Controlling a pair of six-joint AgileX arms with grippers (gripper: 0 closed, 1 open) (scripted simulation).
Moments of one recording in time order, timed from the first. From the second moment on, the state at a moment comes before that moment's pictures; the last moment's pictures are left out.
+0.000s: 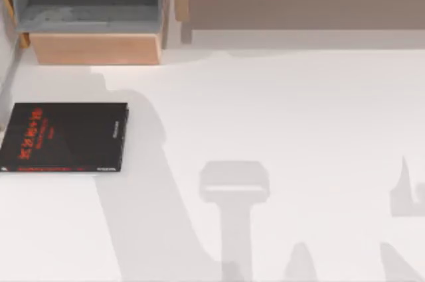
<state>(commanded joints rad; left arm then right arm) 0.36 2.47 2.48 -1.47 0.02 0.18 0.00 0.00 0.00 0.00 0.00 0.00</state>
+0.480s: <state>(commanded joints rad) 0.32 2.64 2.42 -1.24 0.02 0.14 0.00 0.00 0.00 0.00 0.00 0.00</state>
